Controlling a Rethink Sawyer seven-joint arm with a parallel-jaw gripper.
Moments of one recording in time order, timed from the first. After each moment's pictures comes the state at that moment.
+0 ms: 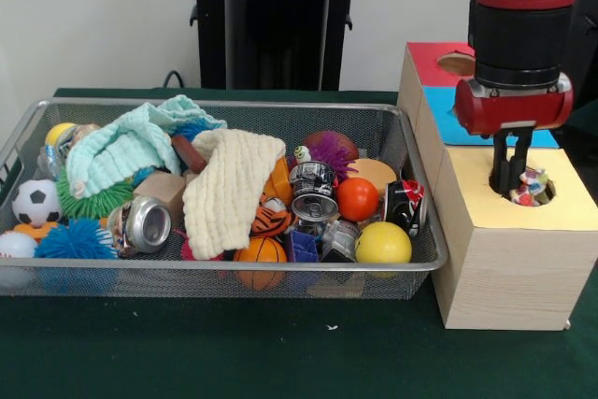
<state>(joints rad) 0.00 -0.56 0.06 1.55 0.06 0.37 1.66</state>
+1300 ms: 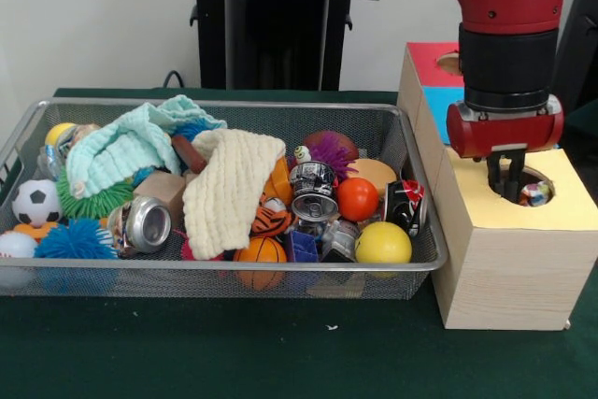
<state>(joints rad) -0.05 -0.52 0.10 1.55 0.06 0.29 1.66</state>
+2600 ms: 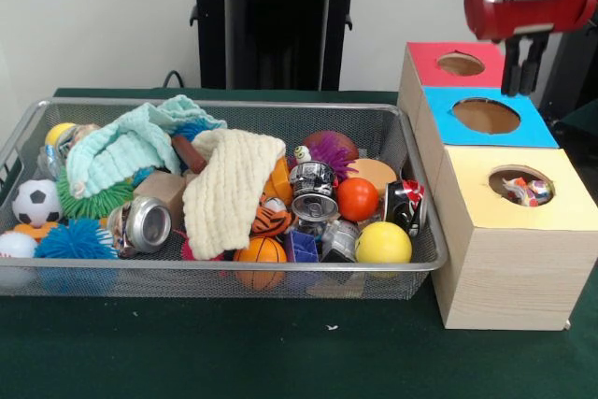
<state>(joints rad) -0.07 -0.71 0.10 1.45 0.06 0.87 1.66</state>
